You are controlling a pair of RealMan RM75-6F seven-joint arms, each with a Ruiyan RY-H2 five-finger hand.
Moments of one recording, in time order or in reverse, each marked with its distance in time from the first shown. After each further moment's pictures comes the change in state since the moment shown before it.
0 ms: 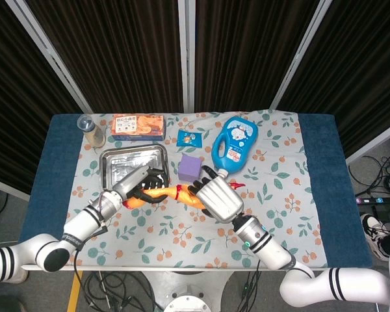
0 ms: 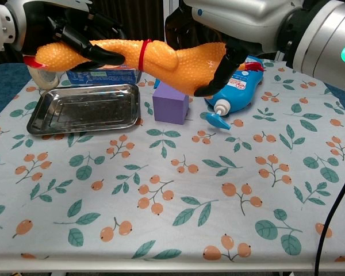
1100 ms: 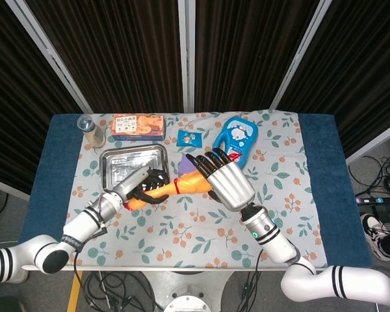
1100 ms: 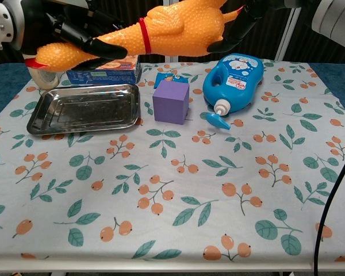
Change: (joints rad) left arm 0.000 0.009 0.004 -0.019 0.008 -0.002 -0.037; right arm -0.036 0.004 0.070 0.033 -0.048 0.090 0.053
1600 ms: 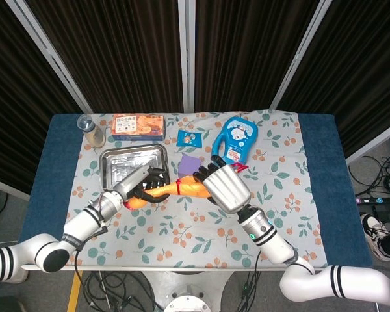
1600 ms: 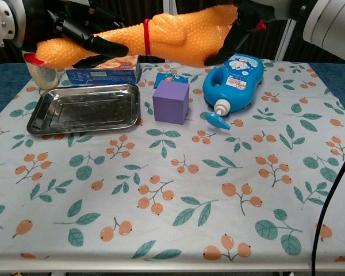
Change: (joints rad) left arm -0.009 -0.002 0.005 0.006 0.000 0.004 -0.007; right arm 0.007 -0.006 -0.001 0.004 -0.002 -0.020 -0.018
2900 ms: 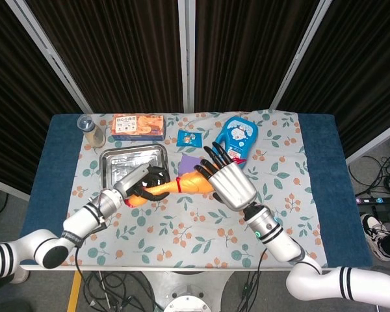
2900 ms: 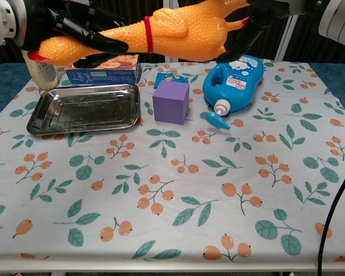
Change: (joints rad) left arm -0.027 0.014 0.010 0.029 0.026 -0.028 -0.119; right arm -0.054 0.041 0.051 -0.015 -0.007 -0.097 -0.034
